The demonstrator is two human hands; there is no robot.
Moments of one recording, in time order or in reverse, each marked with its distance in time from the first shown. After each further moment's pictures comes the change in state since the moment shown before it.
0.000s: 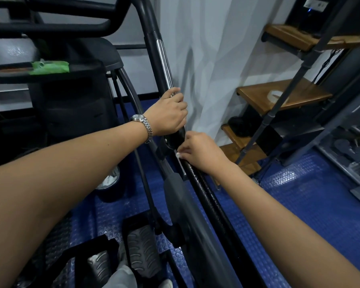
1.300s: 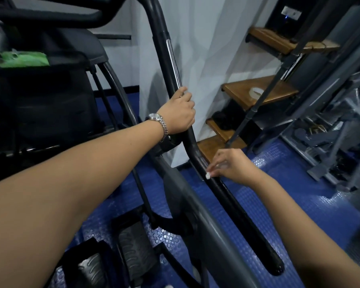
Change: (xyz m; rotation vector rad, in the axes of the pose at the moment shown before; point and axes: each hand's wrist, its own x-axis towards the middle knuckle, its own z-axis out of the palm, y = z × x) left_hand -0.005 -0.003 -0.008 -0.071 -0.097 0.021; right_hand -0.070 0.004 -0.008 0.351 -0.056 0.313
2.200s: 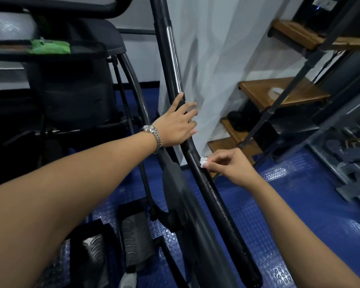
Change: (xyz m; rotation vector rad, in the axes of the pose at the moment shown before) left_hand -0.020 0.050 0.016 -0.007 -0.041 -0.082; right_hand 0.003 0.045 -0.001 0.468 -0.005 -0.076
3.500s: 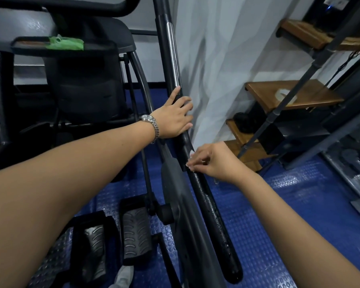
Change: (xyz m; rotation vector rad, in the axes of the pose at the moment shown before) left_hand 0.004 0.005 -0.007 0.053 -0.100 -0.020; right_hand 0.000 -0.018 0.002 -0.467 -0.199 -0.349
